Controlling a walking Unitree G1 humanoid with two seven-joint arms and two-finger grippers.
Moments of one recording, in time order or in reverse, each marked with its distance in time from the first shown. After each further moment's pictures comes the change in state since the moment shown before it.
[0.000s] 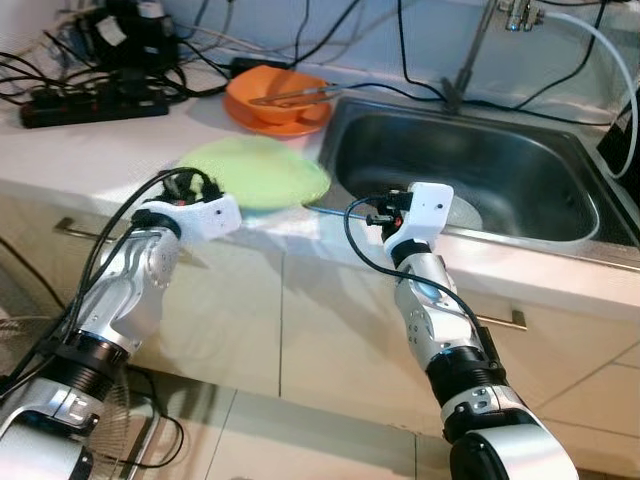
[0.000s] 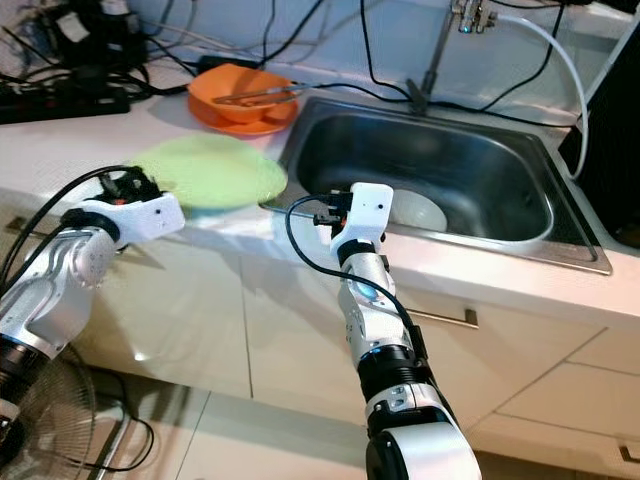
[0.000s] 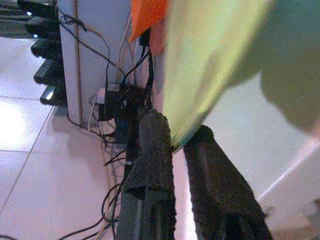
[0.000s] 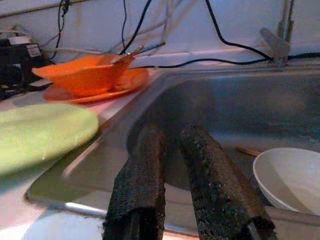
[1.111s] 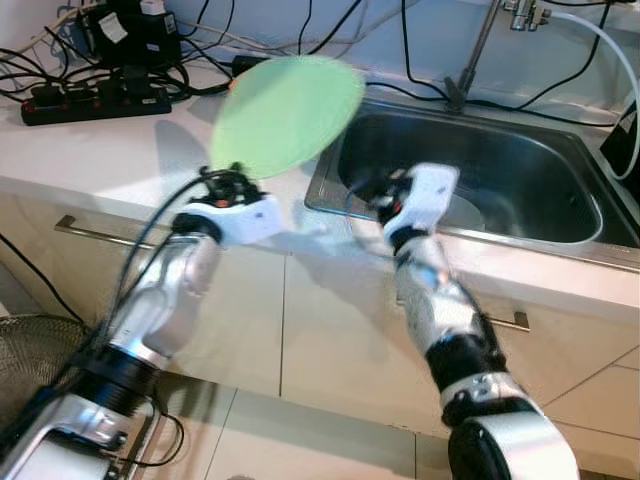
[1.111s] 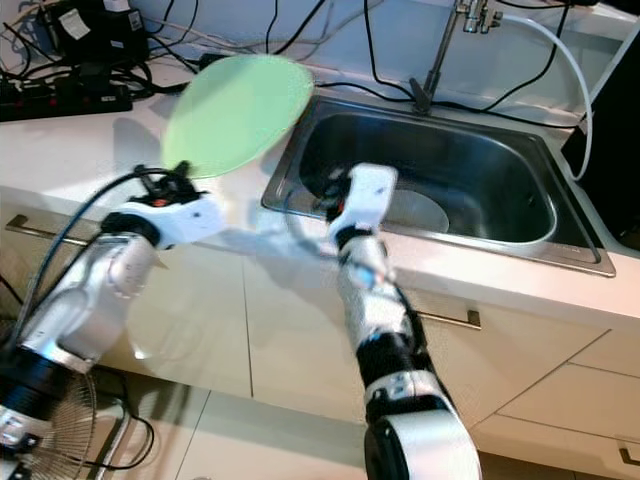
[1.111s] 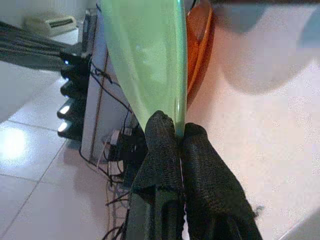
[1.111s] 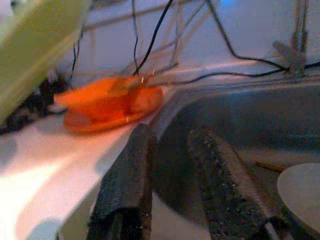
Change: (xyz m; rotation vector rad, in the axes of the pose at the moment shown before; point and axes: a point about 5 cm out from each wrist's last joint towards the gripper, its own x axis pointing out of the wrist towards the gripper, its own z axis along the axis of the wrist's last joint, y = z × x) left arm -0.012 -0.002 0.053 -0.084 -0.196 0.083; right arm 0.014 0.002 0.028 0.105 -0.053 0.019
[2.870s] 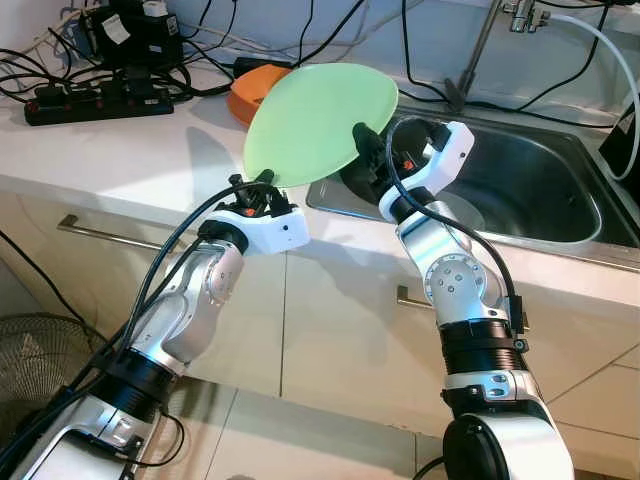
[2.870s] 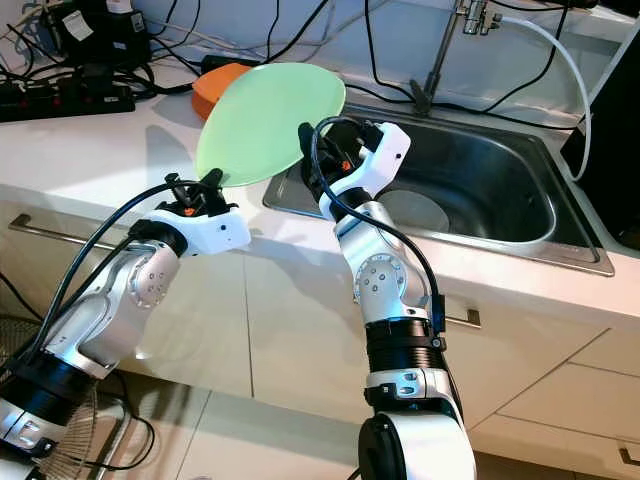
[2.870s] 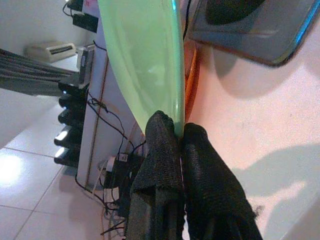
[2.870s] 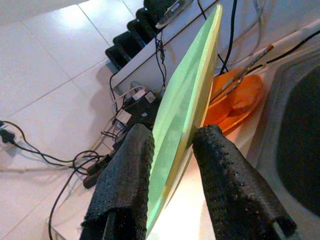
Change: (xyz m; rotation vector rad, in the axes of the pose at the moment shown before) left arm 0.001 -0.011 0.023 0.008 -0.103 -0.024; right arm 0.002 0.030 0.041 0.499 0.077 0.264
